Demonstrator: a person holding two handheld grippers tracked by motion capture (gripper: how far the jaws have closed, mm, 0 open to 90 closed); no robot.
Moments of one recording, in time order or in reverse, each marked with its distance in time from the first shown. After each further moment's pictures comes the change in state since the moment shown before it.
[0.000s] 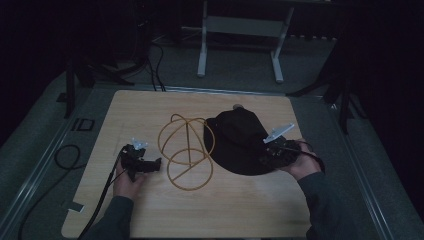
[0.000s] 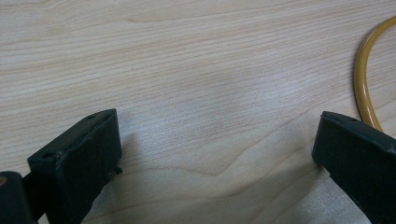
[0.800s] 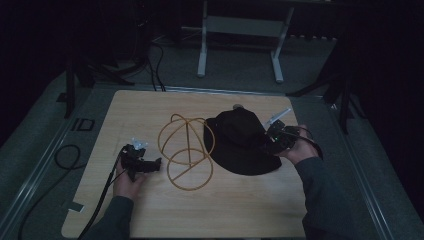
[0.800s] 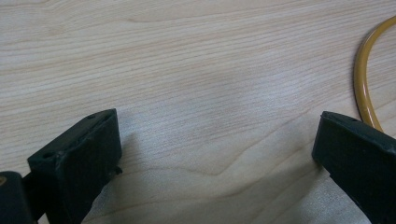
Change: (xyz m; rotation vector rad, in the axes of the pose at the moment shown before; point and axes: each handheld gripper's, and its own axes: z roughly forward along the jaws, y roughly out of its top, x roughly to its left) left arm 0.000 0.000 0.000 0.000 0.000 0.000; right arm -0.029 0.028 0.006 0.069 -0.081 0.066
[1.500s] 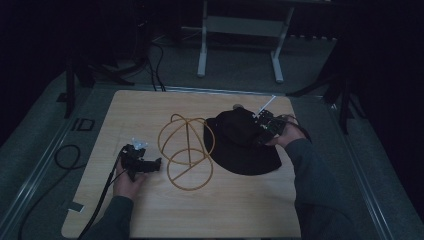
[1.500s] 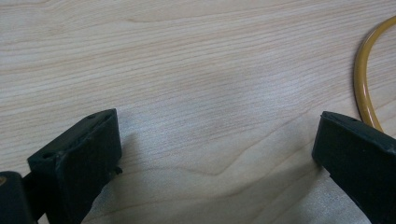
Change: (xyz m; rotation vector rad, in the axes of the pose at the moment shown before) left arm 0.000 0.000 0.000 0.000 0.000 0.000; right arm -0.029 0.037 0.043 0.150 0.116 0.014
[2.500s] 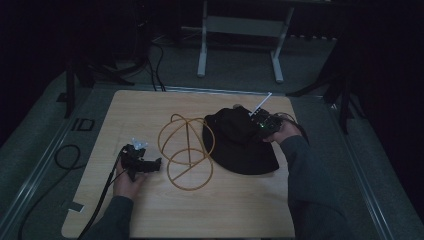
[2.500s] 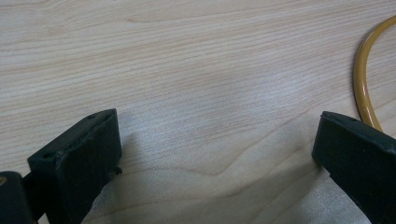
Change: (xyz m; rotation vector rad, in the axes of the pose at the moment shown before) left arm 0.000 0.000 0.000 0.000 0.000 0.000; right arm 0.004 0.011 -0.002 0.009 0.094 -0.007
